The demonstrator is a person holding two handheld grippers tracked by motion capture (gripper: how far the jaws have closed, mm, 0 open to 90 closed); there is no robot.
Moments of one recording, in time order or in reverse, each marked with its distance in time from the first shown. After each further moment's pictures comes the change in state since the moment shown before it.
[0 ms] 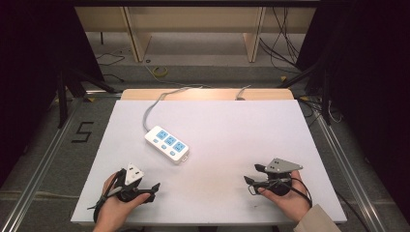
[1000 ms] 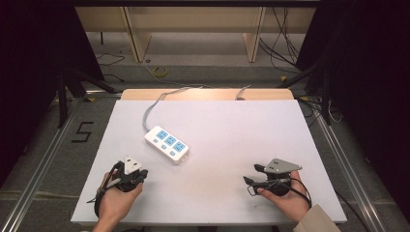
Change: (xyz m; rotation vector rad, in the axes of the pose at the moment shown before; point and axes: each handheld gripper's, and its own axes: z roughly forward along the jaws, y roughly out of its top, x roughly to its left) left arm 0.011 0.023 -0.005 0.065 0.067 -0.040; right arm 0.002 0.001 0.001 0.000 0.002 -0.012
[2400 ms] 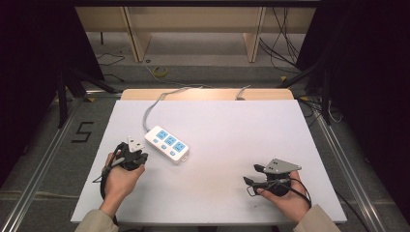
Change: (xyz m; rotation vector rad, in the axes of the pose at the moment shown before) left arm 0.023 0.041 0.024 0.024 0.053 0.007; right arm 0.001 0.000 0.000 0.012 -0.002 -0.008
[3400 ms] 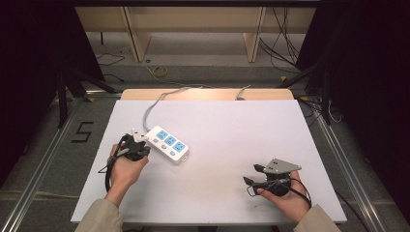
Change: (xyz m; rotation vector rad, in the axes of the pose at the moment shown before) left arm 0.005 0.021 0.015 0.021 0.012 0.007; right arm 0.000 0.000 0.000 -0.003 -0.002 0.002
